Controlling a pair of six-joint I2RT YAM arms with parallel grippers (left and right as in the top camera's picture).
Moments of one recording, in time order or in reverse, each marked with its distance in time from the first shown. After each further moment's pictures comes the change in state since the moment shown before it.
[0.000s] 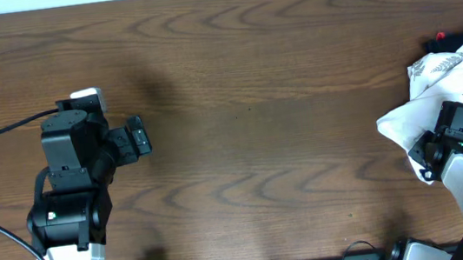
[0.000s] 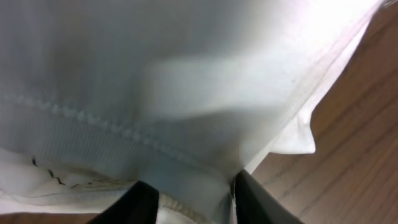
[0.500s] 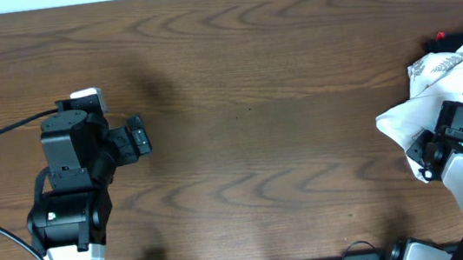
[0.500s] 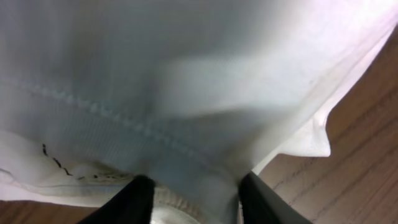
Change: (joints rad) left arm 0.000 -0.003 0.000 0.000 0.000 0.000; right arm 0.000 0.000 0.002 0.000 -0.050 0.001
